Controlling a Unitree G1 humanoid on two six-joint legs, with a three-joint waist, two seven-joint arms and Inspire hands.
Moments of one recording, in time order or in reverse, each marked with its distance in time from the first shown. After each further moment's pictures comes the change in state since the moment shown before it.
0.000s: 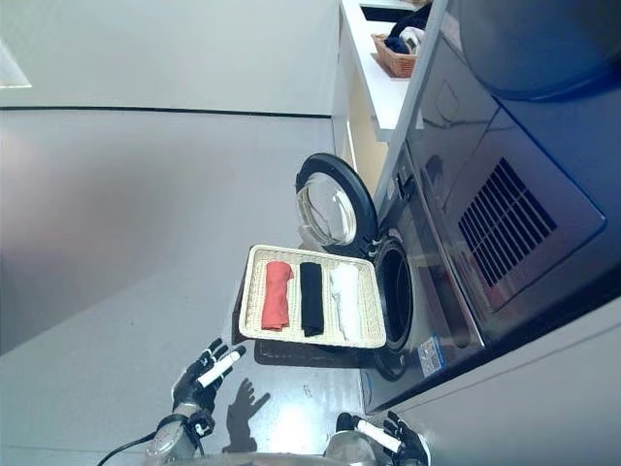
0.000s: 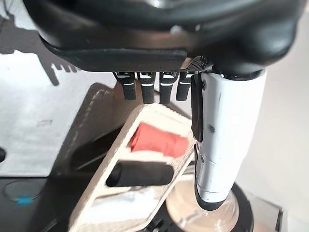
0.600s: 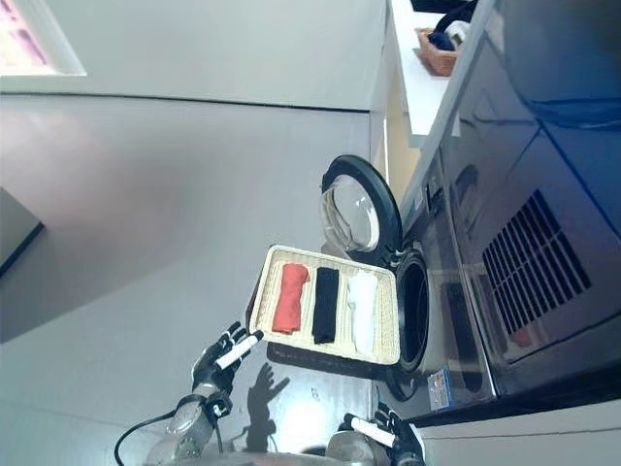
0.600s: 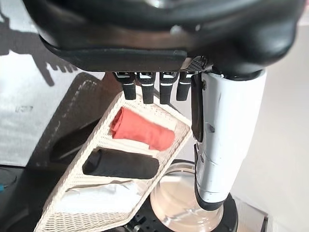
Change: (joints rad) left arm -0.112 -0.032 -0.091 0.009 -0.023 -0.005 0.027; right arm -0.111 0.013 0.045 0.031 0.058 -0.056 -0.055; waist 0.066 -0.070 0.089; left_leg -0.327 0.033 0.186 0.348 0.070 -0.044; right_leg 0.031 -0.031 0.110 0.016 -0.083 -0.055
